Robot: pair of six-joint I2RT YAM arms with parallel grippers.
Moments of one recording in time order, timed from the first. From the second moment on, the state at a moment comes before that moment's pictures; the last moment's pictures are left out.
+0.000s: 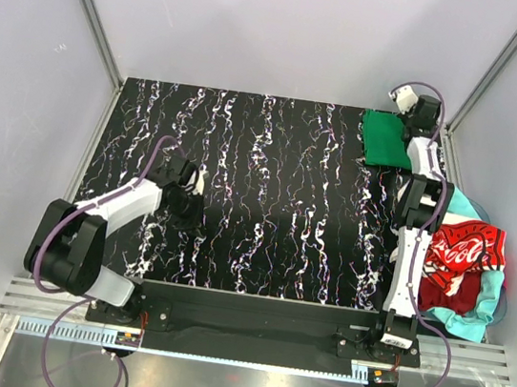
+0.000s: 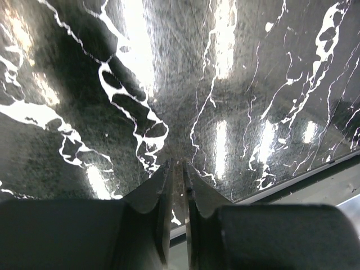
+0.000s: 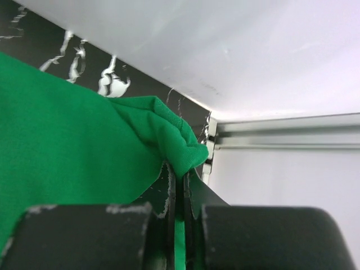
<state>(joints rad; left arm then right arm) -0.31 1.42 0.78 -0.61 0.33 -0.33 -0.13 2.78 2.50 -0.13 0.15 -0.87</state>
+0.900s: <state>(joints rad) -0.31 1.45 0.82 -0.63 0.34 -0.33 -0.19 2.73 2.40 0.02 0.09 -0.84</state>
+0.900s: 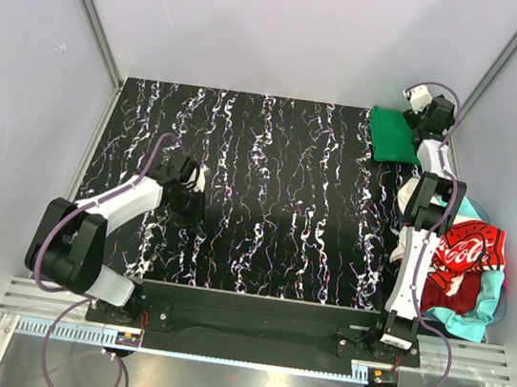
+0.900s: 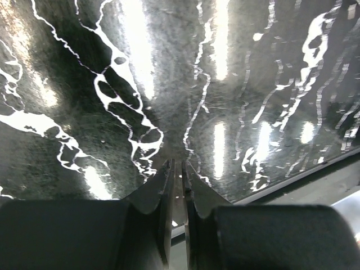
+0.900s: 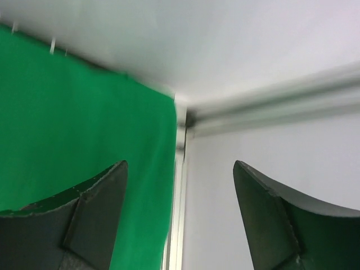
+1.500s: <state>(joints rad) -0.34 1.11 0.78 -0.55 0.48 -0.44 0.25 1.47 1.32 -0.22 -0.02 0.18</state>
